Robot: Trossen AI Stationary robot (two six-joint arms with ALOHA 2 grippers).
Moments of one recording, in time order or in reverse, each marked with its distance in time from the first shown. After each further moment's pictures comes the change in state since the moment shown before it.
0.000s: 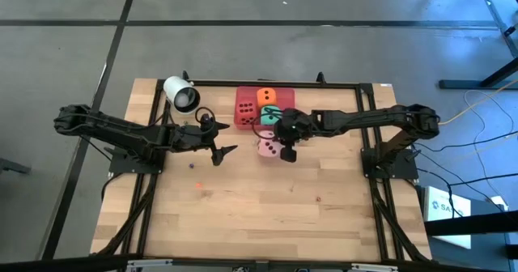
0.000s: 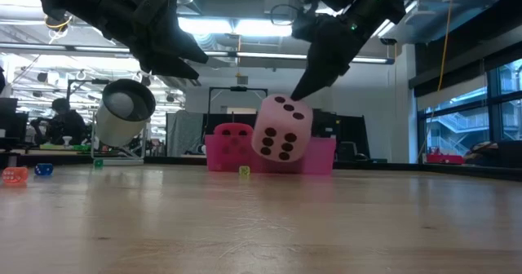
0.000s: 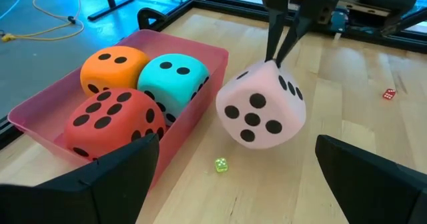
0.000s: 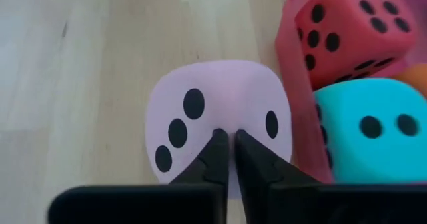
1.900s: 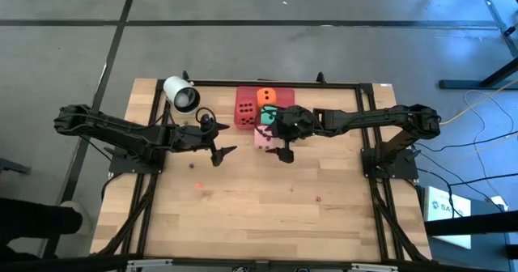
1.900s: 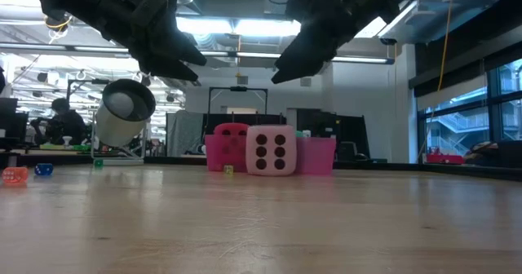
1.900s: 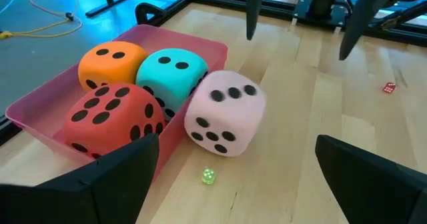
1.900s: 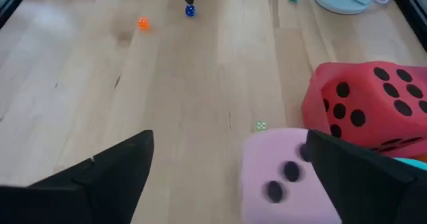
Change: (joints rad) left arm 0.000 0.000 0.000 -0.017 0.008 0.000; right arm -0.002 -0.010 0.003 0.159 -0.126 -0.045
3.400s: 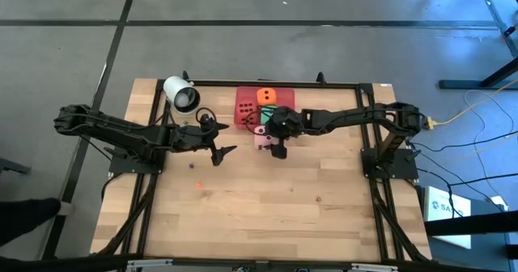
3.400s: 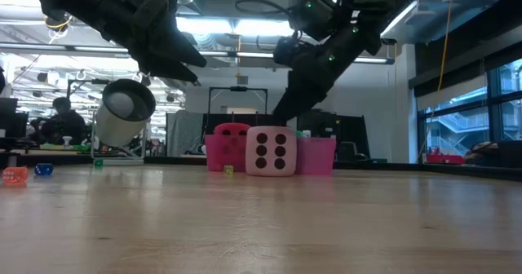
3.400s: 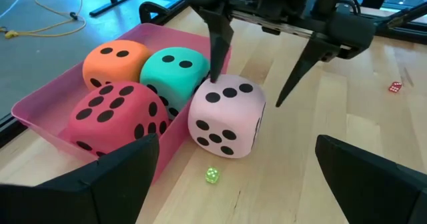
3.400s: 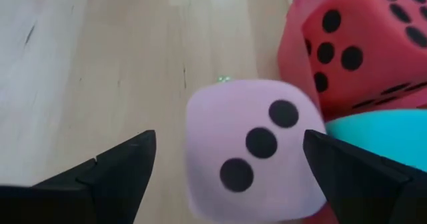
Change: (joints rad) left arm 0.000 0.002 0.000 -0.005 -0.012 -0.001; right arm -0.065 0.176 0.000 0.044 0.056 -0.023
